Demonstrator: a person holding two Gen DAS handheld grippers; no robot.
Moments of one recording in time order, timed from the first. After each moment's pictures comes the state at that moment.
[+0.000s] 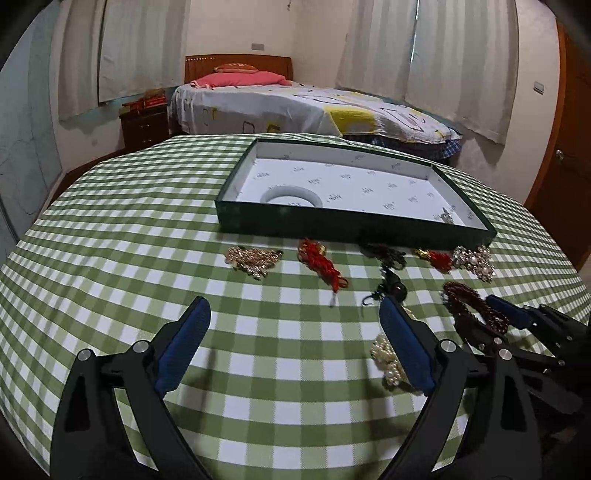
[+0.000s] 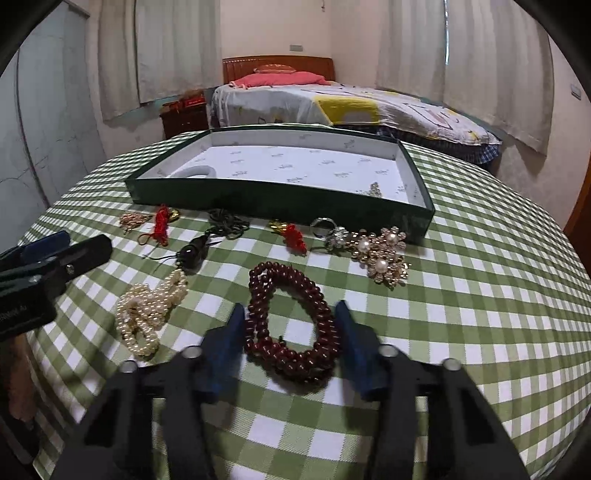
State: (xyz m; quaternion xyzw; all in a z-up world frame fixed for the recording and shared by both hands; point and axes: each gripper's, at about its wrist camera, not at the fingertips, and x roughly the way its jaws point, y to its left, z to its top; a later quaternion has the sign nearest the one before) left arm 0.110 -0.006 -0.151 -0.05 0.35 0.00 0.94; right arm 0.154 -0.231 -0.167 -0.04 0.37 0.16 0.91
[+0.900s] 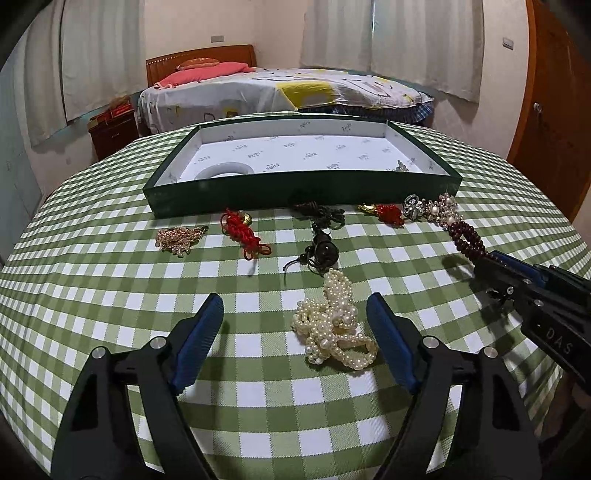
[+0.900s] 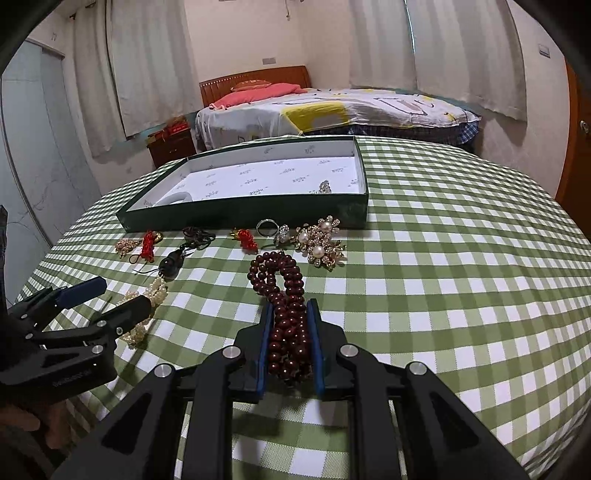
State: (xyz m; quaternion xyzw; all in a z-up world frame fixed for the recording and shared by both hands) left arm 0.110 -0.065 -0.168 0.02 0.38 -0.04 0.93; right arm 0.139 -0.281 -0.160 0.04 0.36 0.14 0.92
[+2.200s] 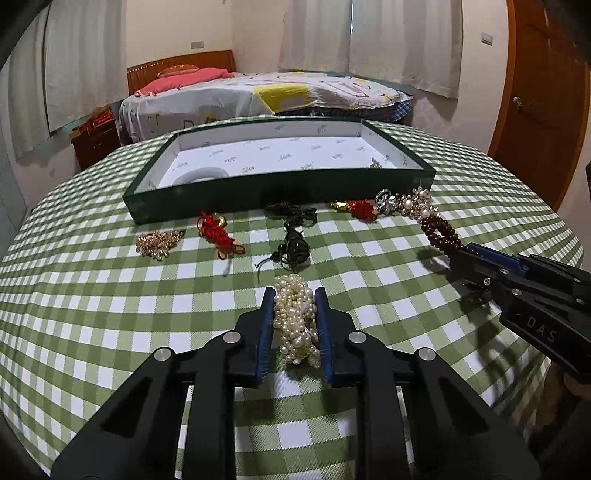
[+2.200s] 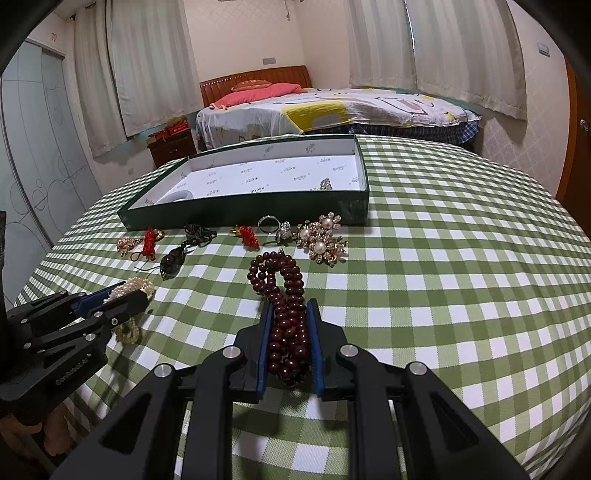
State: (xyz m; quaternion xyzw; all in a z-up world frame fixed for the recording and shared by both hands) left arm 0.101 -0.075 -0.165 0.03 0.36 -0.08 0.93; right arm 0.135 -0.278 -0.163 0.03 0.36 0.14 0.92
